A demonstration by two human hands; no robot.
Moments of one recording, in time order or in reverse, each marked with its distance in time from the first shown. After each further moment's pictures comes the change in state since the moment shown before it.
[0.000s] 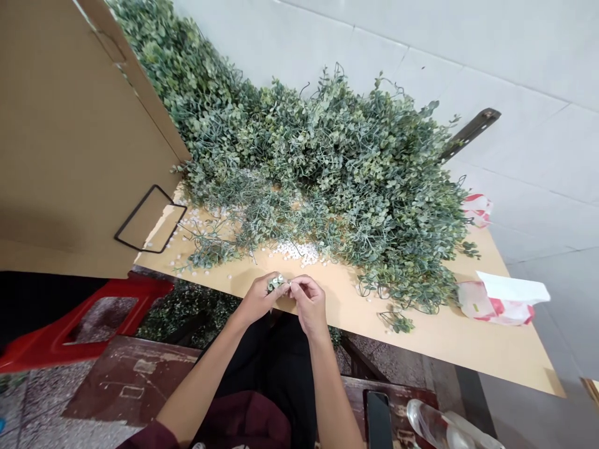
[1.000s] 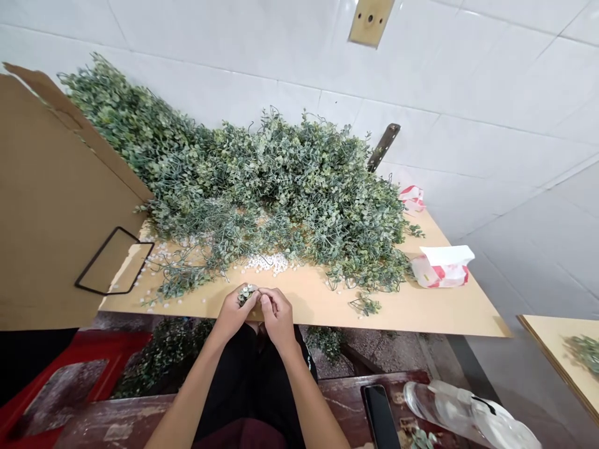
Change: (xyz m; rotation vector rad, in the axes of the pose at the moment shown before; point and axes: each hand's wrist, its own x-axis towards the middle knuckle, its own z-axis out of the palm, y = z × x) left_hand -0.001 -0.009 0.004 0.066 0.068 -0.018; right_hand -0.022 -0.004 0.010 -0.419 0.046 -0.276
